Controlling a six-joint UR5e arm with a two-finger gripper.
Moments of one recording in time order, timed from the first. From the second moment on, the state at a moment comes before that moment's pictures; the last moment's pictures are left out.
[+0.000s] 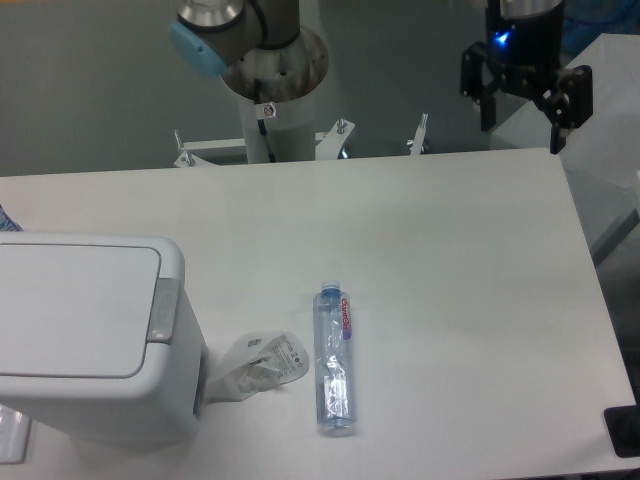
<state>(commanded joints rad) 2.82 -1.60 -1.51 -1.22 1.49 1.59</state>
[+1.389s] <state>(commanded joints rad) 2.49 -1.70 -1.50 -0.93 1.42 0.60</state>
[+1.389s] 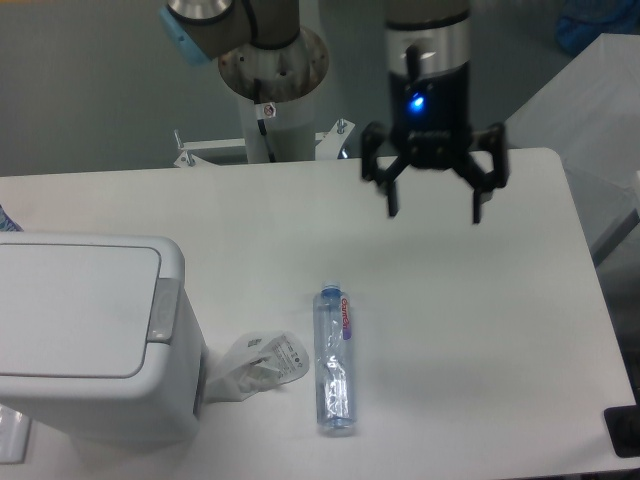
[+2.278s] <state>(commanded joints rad) 2.31 -1.76 -1.45 -0.92 1.30 -0.01</state>
